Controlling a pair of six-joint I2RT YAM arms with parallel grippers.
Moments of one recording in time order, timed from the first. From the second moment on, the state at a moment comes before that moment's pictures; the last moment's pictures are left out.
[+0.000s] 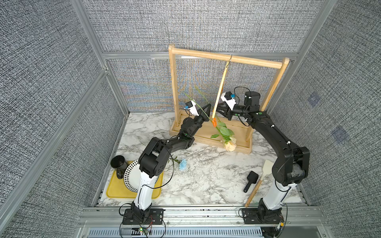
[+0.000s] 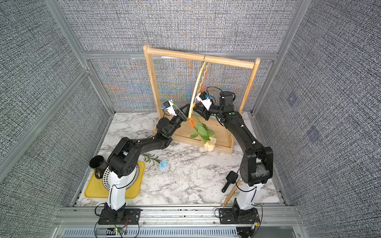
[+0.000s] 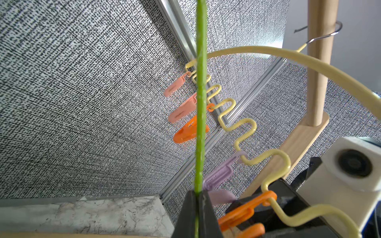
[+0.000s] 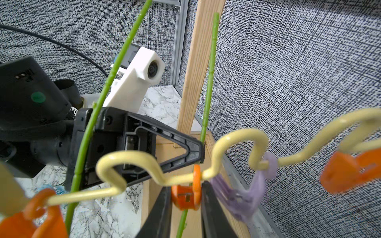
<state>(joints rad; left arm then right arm) -0.64 2.13 1.41 1.11 0.09 -0.86 0.19 1.80 1.64 -0.19 -0.86 -0.46</state>
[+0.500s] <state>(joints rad) -0.64 2.14 1.41 1.11 0.09 -0.86 0.19 1.81 1.64 -0.19 -0.85 -0.44</state>
